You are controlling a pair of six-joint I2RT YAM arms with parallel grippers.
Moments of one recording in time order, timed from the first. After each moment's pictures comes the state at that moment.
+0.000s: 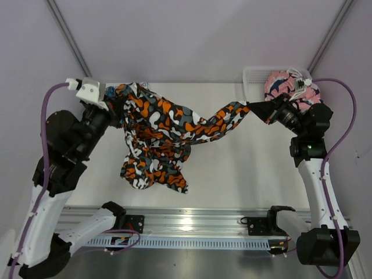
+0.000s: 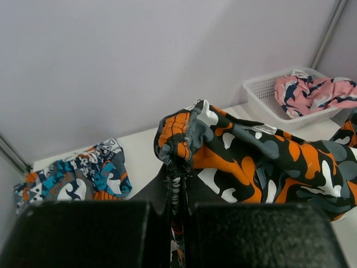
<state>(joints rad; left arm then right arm) -0.57 0.84 1.45 -0.52 -0.20 0.06 -0.03 1.01 0.97 0.21 -0.86 0.76</state>
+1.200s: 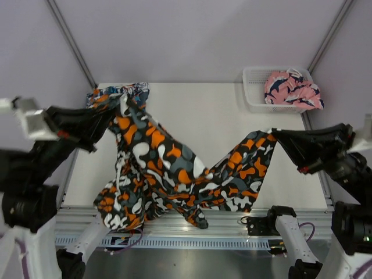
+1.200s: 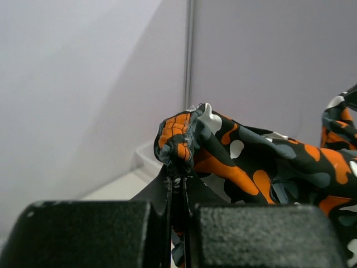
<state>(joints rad) -0.19 0.73 1.65 -0.45 0.59 -0.29 -0.10 0.69 1.69 -0.47 -0.92 0.65</state>
